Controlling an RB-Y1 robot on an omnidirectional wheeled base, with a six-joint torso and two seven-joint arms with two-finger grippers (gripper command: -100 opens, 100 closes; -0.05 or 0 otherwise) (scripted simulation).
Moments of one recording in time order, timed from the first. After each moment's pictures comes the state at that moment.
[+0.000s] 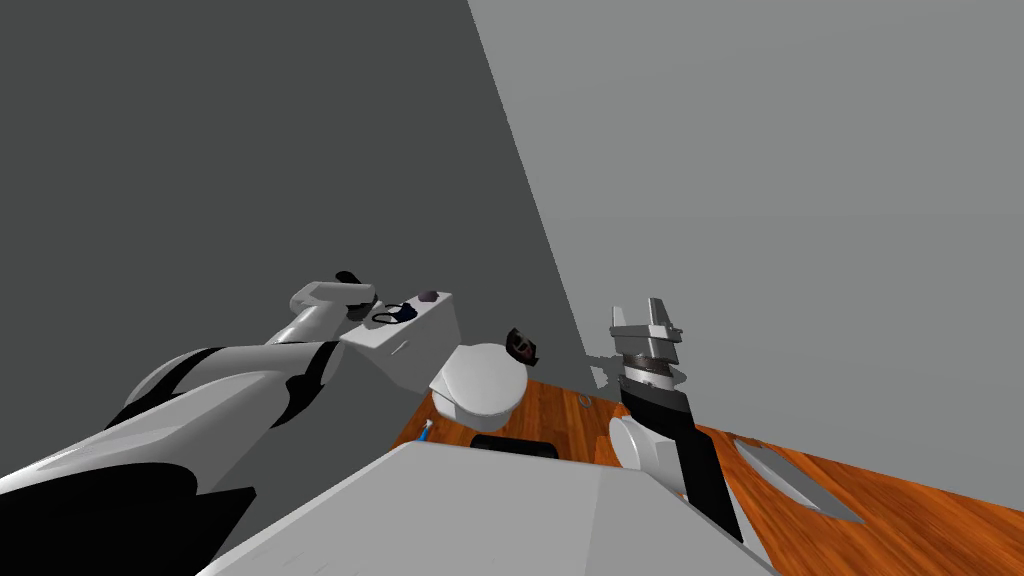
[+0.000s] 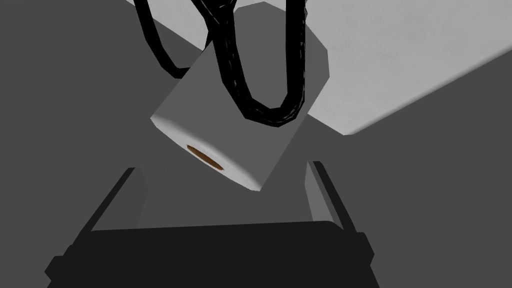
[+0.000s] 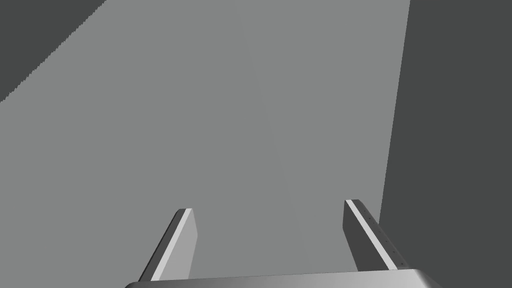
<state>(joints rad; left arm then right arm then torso) -0.75 0.96 0.25 -0.67 0.19 0.94 -0.33 0.48 0.01 0.02 -2.37 -0.10 -0.37 -0.14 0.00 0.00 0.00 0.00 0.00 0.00</state>
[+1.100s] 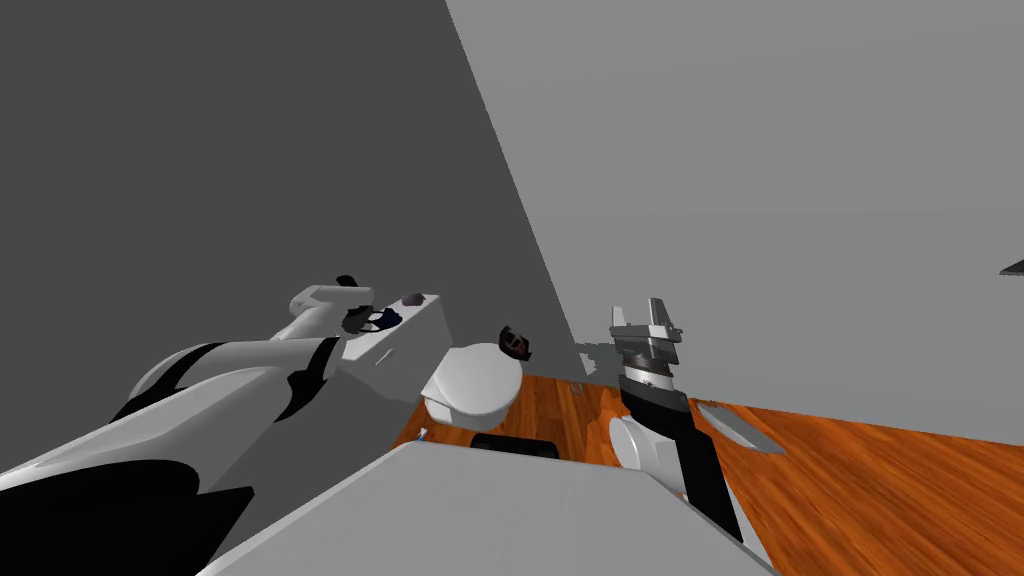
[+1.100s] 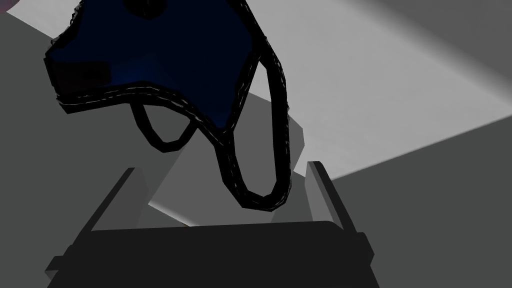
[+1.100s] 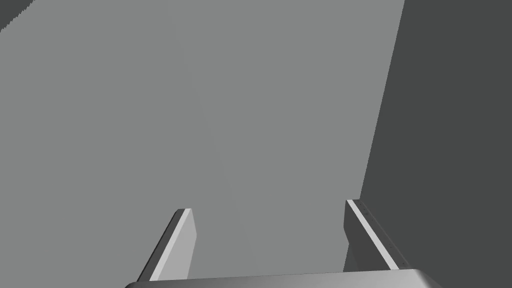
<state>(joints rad) -0.78 0.97 0.25 -0.56 0.16 1.05 -0.24 0.48 0.01 0.02 -2.37 -0.10 -0.37 -0.14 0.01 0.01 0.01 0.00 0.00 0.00</state>
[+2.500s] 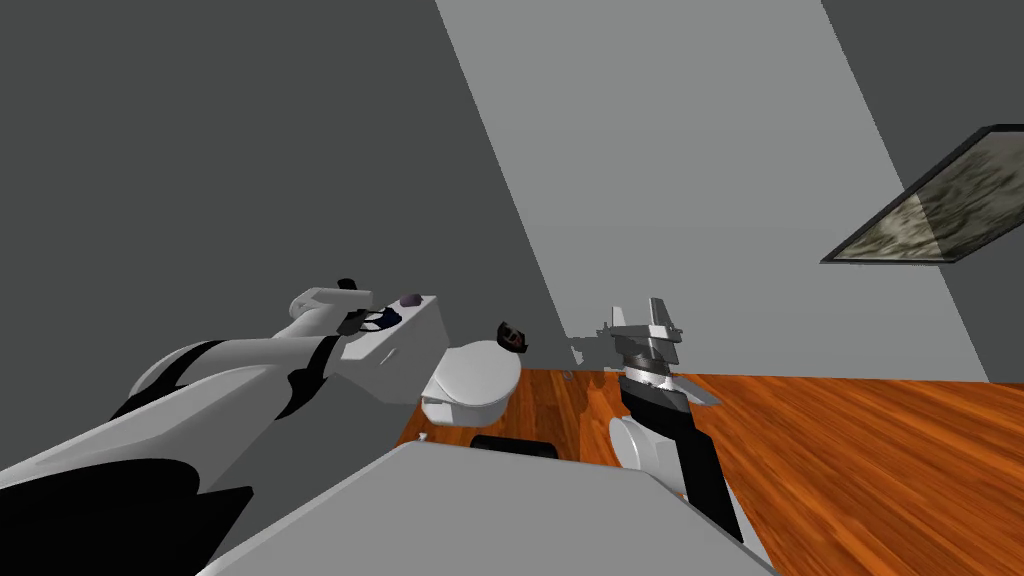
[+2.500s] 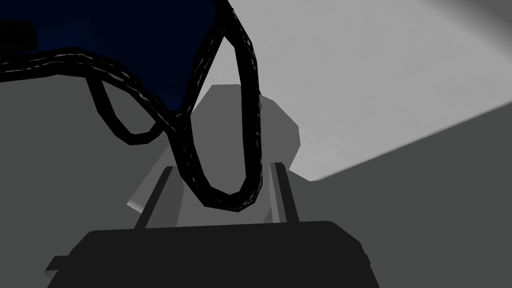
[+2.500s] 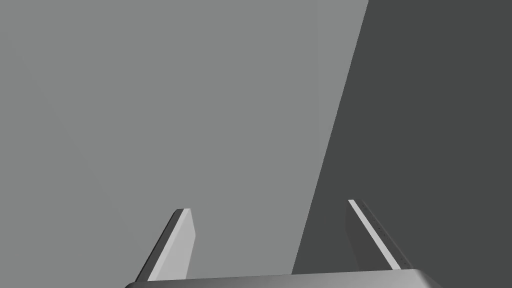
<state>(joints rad) -0.79 0.97 0.23 -0.50 0.10 1.04 -0.12 0.48 0.01 0.02 -2.37 -0.10 -0.37 -0.14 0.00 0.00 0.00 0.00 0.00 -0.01</state>
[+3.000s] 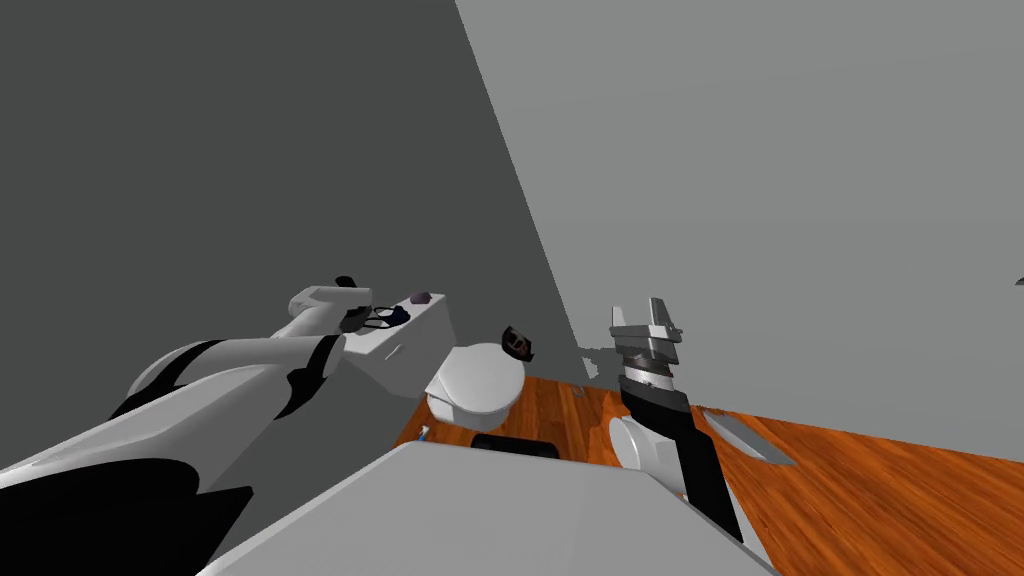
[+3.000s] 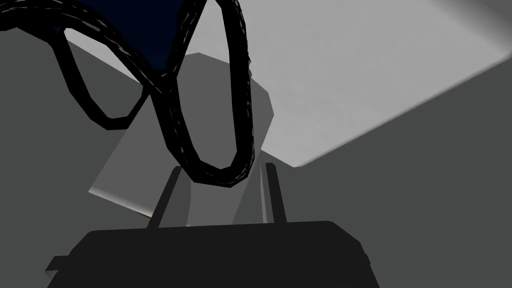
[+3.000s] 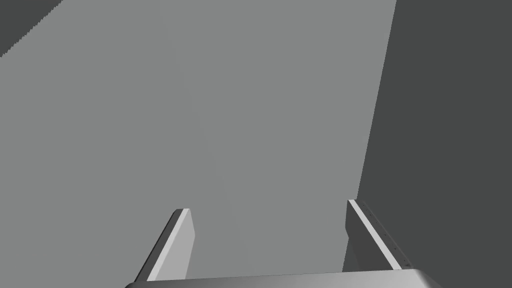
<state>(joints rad) -0.80 0.97 0.24 -0.52 0.15 1.04 -0.24 0.48 0.01 0.02 -2.37 -0.10 -0.37 -0.14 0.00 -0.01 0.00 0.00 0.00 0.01</state>
